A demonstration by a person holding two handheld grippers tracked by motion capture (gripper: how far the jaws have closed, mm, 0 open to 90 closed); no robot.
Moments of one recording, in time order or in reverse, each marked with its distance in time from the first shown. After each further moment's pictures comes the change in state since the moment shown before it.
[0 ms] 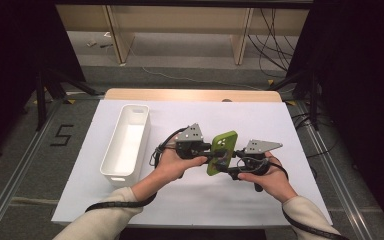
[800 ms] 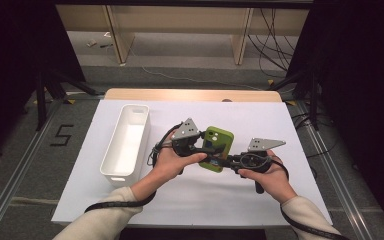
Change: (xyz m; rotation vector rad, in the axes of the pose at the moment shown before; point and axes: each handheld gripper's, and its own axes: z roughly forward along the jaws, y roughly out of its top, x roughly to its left) left arm 0.003 0.007 -0.007 -0.082 0.165 -0.043; right arm 0.004 0.007 -0.007 -0.010 0.035 0.074
